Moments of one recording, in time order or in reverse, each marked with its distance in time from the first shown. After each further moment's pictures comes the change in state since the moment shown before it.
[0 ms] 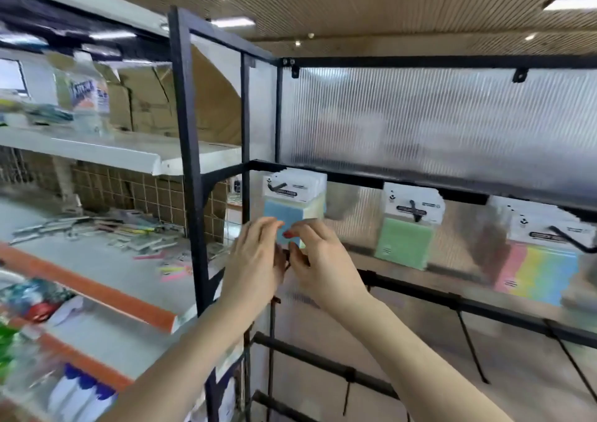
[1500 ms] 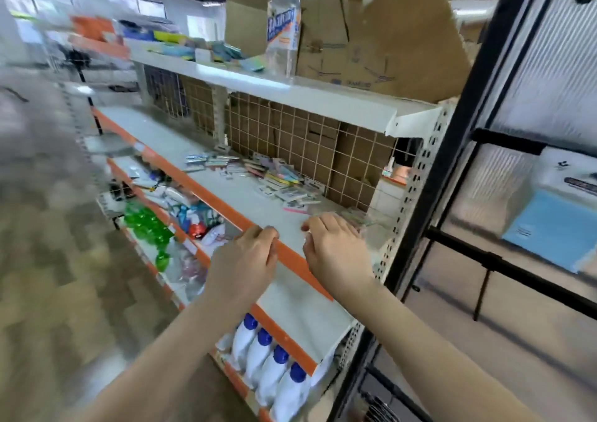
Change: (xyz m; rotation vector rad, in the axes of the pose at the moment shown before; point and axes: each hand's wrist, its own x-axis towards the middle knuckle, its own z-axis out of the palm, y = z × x) left_hand -0.093 -0.281 -0.115 0.338 -0.176 -0.391; right_hand 0.078 -0.165 0.256 -0.112 -0.230 -0.180
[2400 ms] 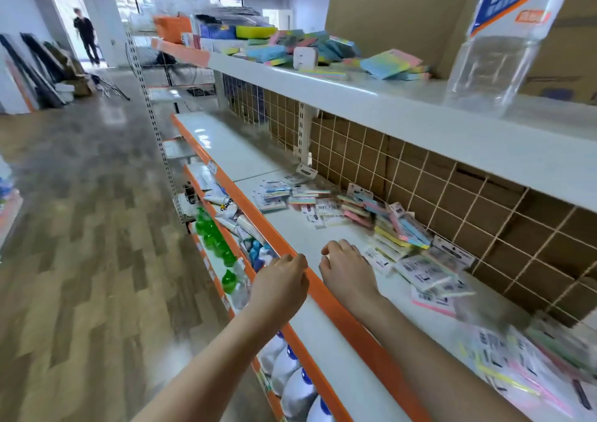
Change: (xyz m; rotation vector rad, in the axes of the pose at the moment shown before) left_hand 0.213 -0.260 0.124 0.081 -0.247 -0.235; right_hand 0.293 -0.052 0.283 0.165 -0.339 0.078
